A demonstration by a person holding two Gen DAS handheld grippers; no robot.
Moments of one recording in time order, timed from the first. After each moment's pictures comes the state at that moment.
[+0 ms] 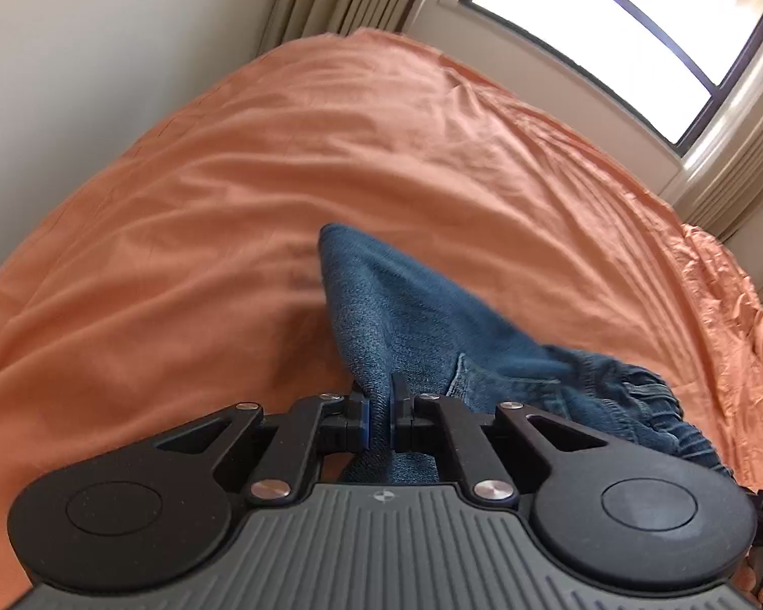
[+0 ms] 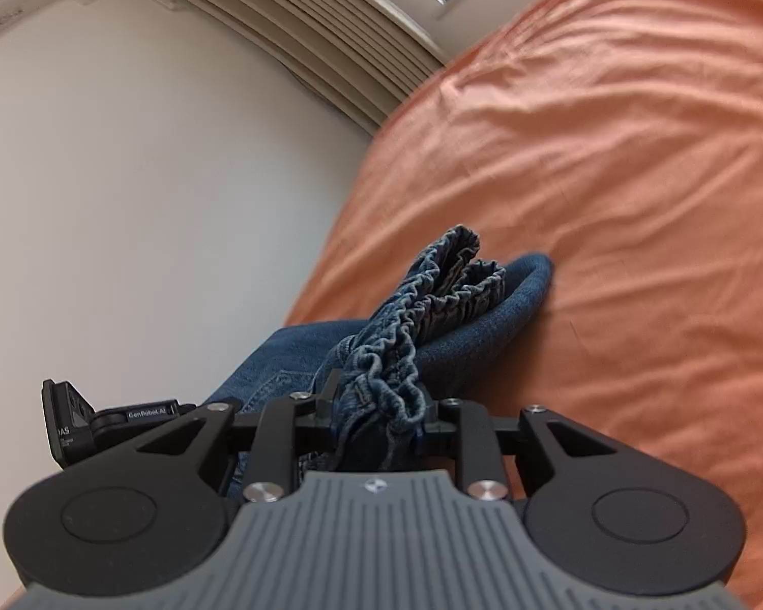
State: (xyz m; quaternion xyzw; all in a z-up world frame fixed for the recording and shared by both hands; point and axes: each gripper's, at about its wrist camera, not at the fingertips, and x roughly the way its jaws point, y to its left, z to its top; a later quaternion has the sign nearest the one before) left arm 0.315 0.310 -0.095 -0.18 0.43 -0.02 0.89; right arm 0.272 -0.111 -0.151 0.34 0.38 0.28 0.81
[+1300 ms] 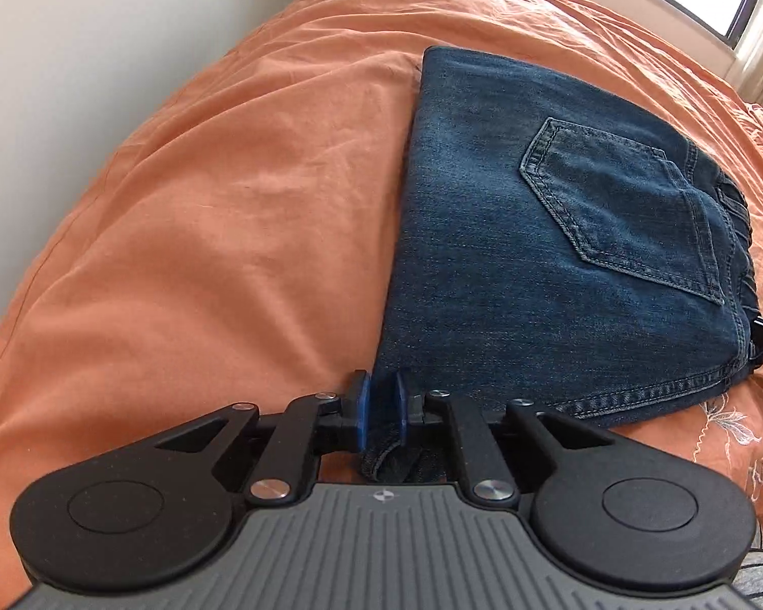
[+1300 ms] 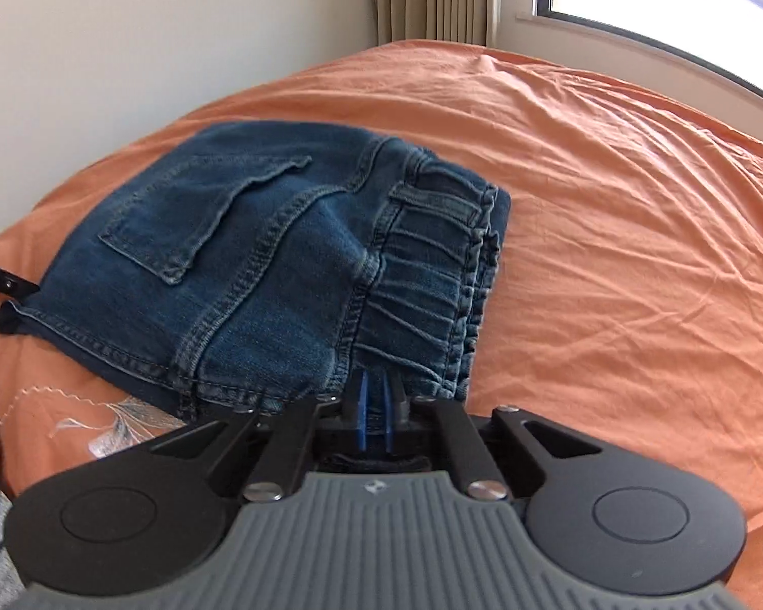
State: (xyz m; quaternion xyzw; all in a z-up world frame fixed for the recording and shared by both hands) left arm 0.202 0.326 -0.141 -0.07 0.50 0.03 0.86; right arm 0.221 -0.054 -0.158 -0.06 0.37 0.24 0.90
